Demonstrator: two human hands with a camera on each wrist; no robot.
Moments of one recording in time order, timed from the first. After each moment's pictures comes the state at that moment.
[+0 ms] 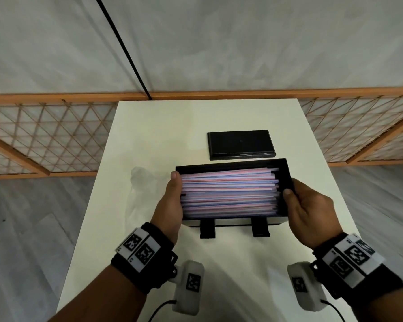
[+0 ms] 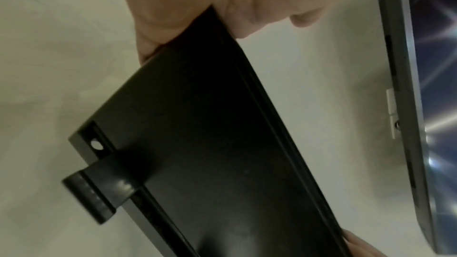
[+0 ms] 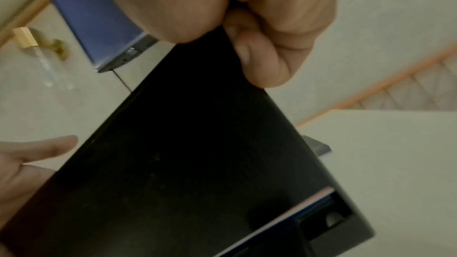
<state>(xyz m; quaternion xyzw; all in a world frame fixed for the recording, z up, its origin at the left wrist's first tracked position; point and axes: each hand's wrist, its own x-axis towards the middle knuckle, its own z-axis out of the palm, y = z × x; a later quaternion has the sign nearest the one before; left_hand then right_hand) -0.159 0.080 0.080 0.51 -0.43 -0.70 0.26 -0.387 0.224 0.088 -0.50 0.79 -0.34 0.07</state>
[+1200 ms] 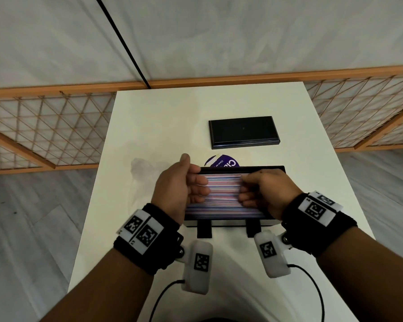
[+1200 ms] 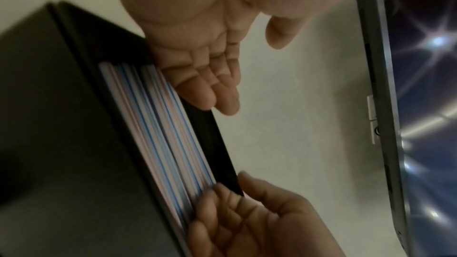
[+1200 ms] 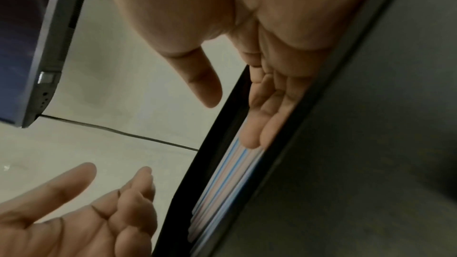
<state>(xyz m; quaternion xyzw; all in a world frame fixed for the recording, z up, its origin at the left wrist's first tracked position) -0.176 0.072 0.111 0.53 -0.40 -0.70 0.26 -0.347 0.152 0.089 -0.09 0.71 -0.45 0.54</state>
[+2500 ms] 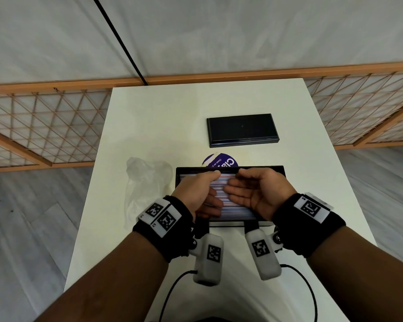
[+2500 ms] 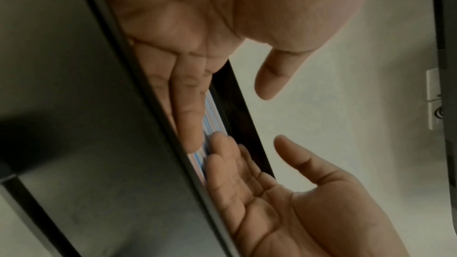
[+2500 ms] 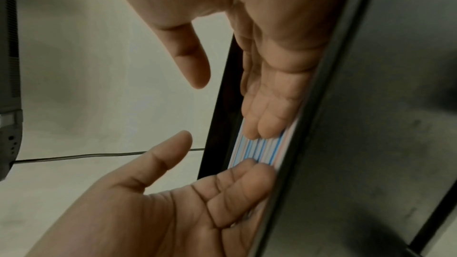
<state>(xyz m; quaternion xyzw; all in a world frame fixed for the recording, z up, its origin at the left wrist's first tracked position) -0.208 0.074 0.093 0.59 -0.43 -0.68 0.01 -0.349 0.146 0.085 0.02 0.59 -0.52 0.62</state>
